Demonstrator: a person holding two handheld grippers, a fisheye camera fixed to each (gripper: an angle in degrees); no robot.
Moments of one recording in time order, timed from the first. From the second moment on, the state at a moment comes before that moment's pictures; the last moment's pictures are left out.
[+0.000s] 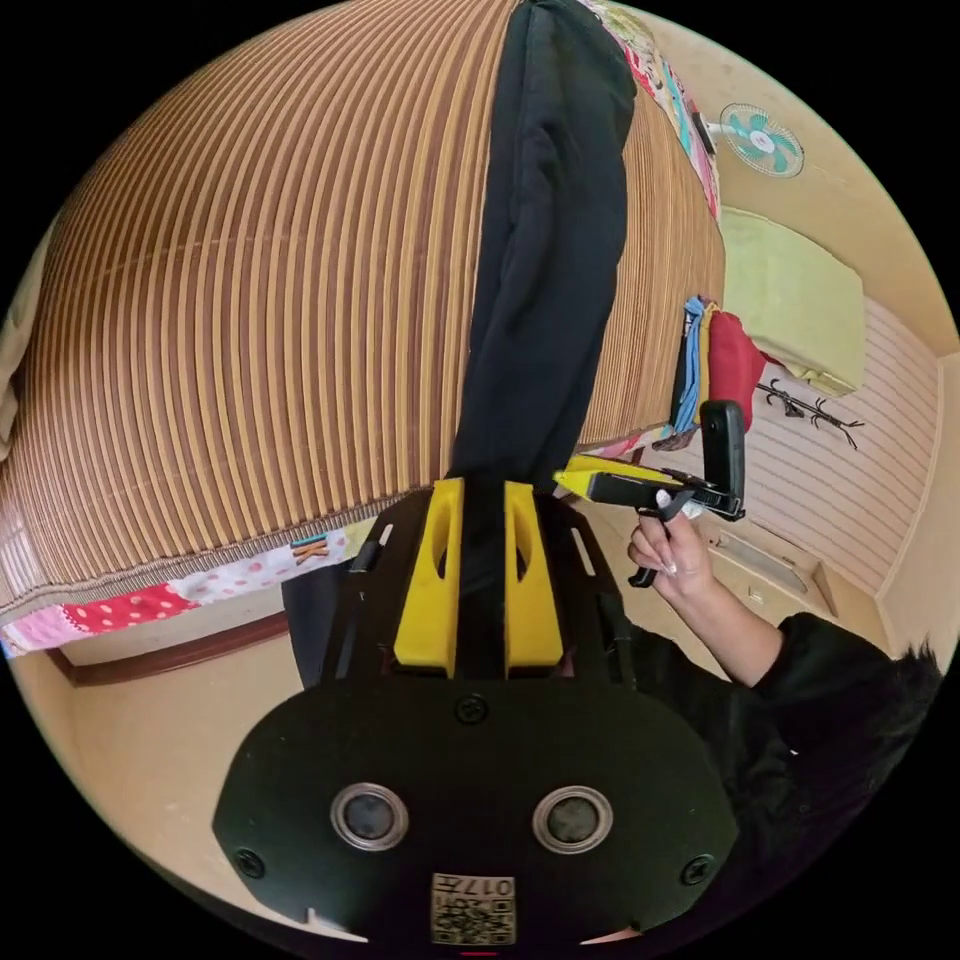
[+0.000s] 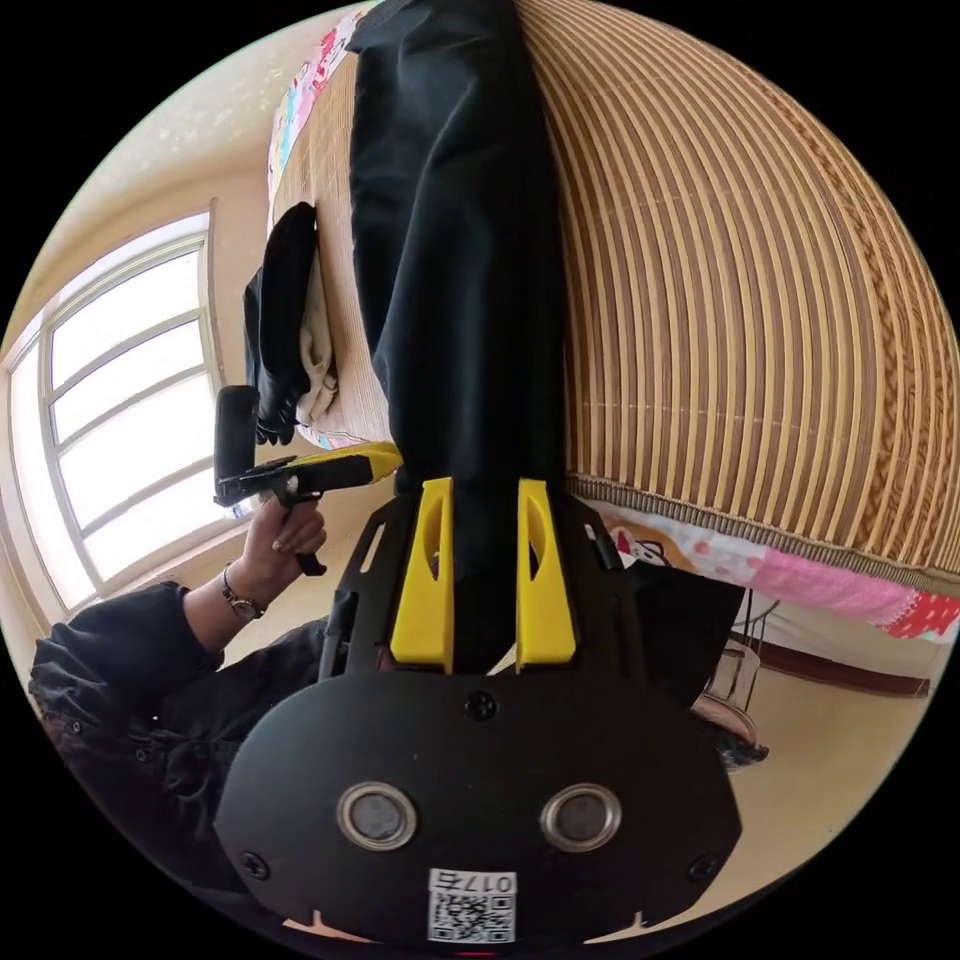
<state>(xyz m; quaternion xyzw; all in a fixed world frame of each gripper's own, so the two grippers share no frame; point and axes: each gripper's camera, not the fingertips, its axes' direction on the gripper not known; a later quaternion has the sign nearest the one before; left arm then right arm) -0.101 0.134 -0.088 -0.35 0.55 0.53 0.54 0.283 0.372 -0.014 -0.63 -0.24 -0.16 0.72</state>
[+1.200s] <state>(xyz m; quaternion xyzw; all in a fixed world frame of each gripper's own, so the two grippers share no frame) -0.004 0.099 -0.116 -0.35 0.69 0.42 0.48 0.255 0.209 0.126 -0.58 -0.41 0.00 0.70</state>
